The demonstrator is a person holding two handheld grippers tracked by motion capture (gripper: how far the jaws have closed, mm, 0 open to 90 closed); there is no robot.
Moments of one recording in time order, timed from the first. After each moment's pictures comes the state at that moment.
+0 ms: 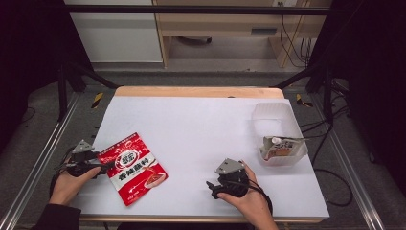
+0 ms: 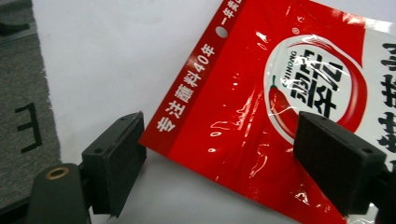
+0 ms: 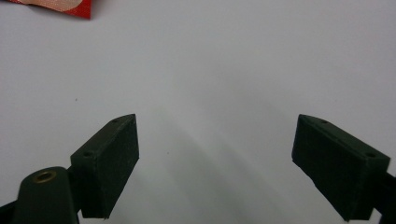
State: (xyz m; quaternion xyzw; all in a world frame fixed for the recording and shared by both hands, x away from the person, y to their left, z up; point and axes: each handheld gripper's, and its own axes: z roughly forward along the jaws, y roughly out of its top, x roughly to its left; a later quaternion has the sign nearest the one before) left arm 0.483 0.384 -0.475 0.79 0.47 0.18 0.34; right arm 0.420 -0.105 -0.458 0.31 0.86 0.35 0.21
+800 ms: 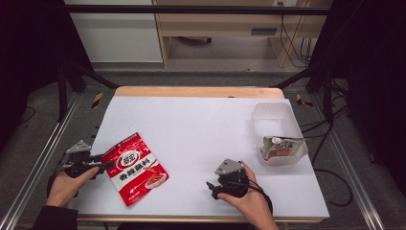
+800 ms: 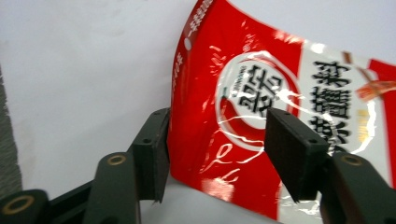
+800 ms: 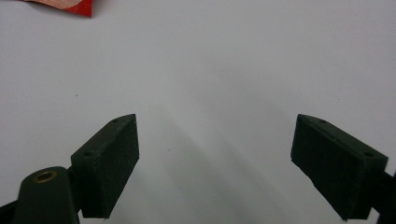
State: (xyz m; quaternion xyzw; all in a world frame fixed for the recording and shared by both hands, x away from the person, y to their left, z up) left arm 0.475 0.381 -0.464 0.79 0.47 0.14 0.37; right arm 0.421 -0.105 -0.459 0.31 0.86 0.35 0.21
